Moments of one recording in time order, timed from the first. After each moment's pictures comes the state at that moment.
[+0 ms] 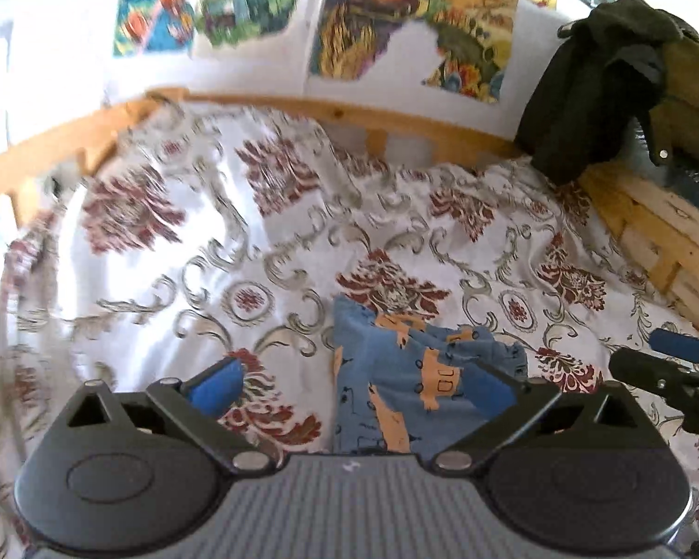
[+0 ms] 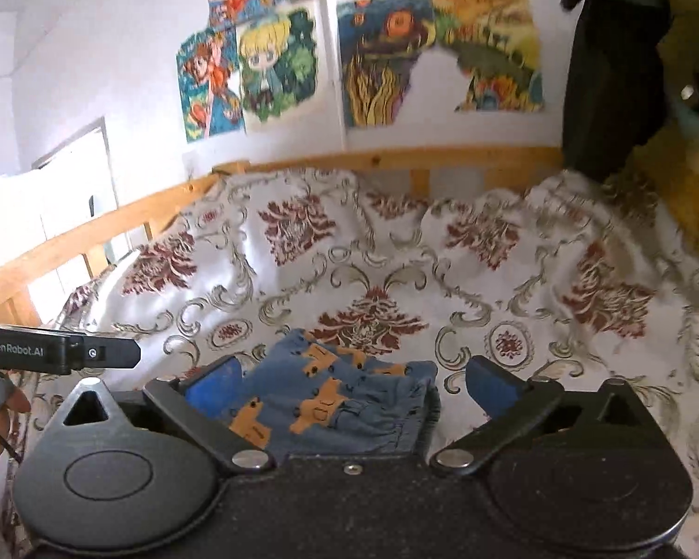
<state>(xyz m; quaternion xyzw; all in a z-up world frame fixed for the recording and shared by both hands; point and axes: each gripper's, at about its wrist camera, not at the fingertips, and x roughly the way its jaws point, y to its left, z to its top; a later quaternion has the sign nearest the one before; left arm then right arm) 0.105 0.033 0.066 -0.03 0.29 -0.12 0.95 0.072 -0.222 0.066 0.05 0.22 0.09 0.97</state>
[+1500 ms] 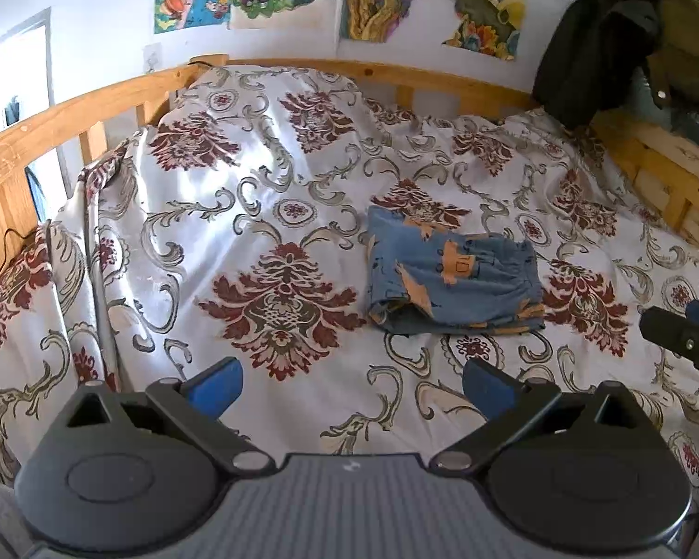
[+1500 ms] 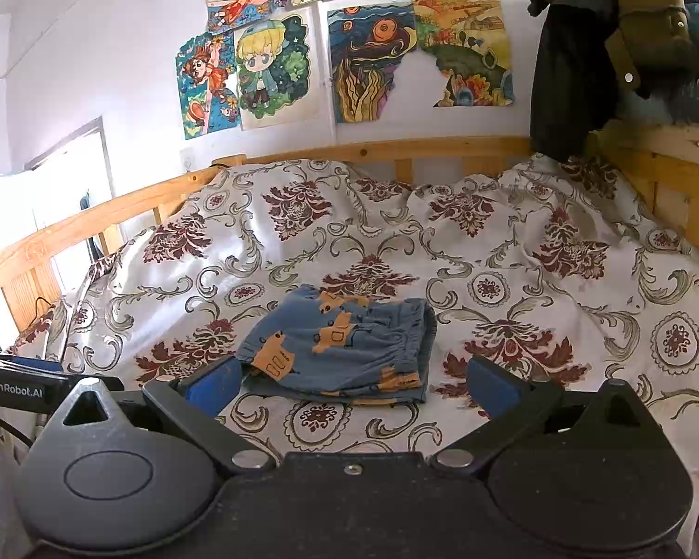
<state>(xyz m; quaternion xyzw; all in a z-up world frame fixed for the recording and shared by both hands) 0.007 0.043 0.035 -0.01 0.34 -0.08 0.94 -0.029 -0.202 0.039 0.05 0.22 0.06 0.97</state>
